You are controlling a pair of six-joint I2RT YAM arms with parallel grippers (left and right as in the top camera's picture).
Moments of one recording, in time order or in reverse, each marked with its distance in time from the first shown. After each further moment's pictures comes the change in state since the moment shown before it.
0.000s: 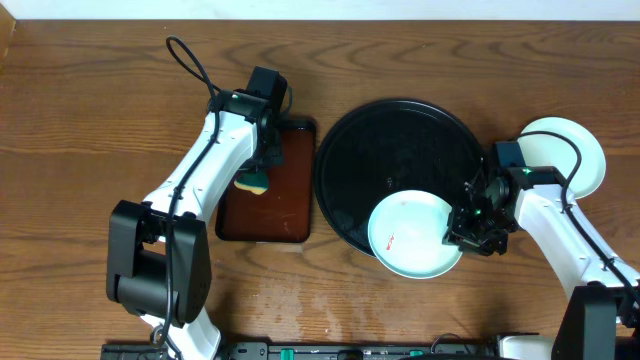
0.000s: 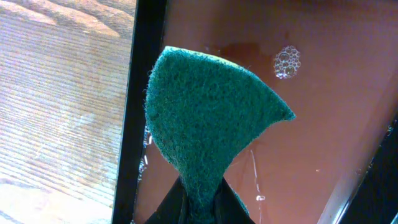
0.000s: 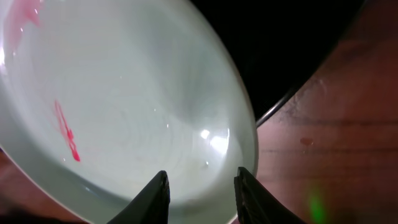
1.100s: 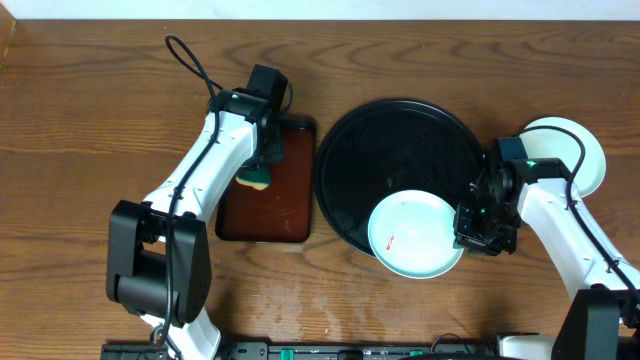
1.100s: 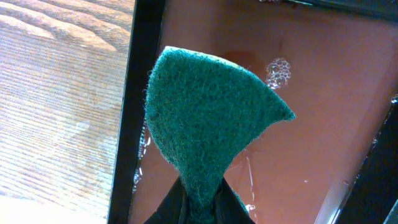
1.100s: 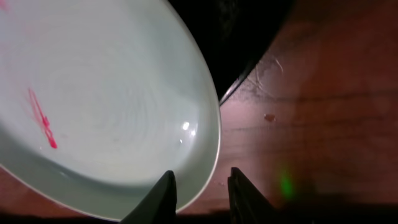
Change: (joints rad) left arm 0.000 0.000 0.000 0.037 0.000 0.000; right arm 0.000 0.000 0.058 -0.106 0.088 -0.026
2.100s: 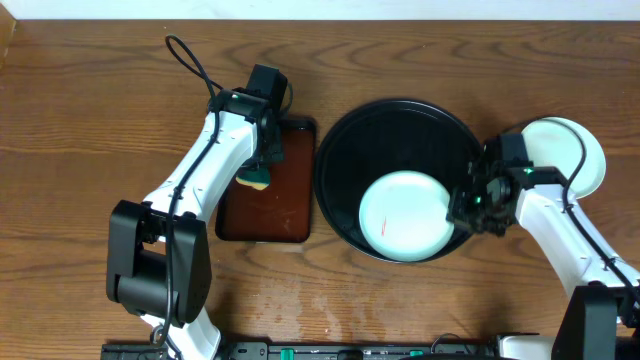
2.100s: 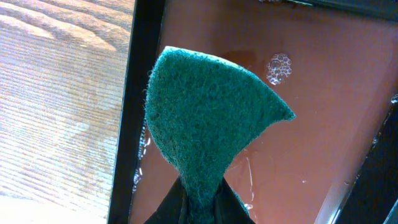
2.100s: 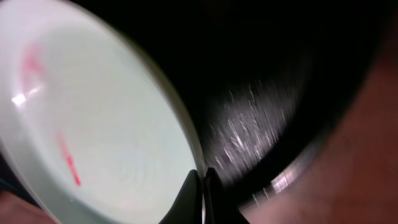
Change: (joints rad) left arm 0.000 0.000 0.000 0.000 0.000 0.000; right arm -0.012 0.000 -0.041 0.349 -0.044 0.048
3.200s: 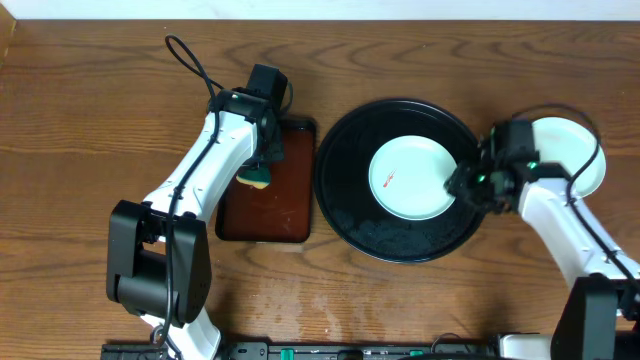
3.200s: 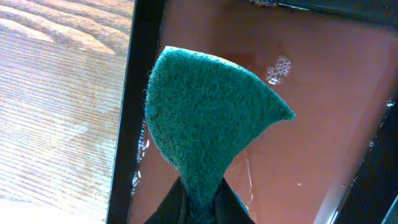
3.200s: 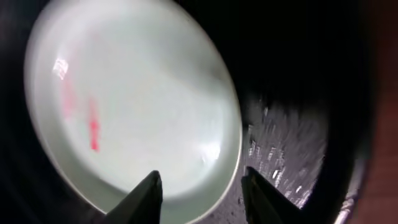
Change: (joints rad) left arm 0.000 0.000 0.000 0.011 0.000 0.000; right arm -0.029 0.027 0.037 0.149 0.003 0.083
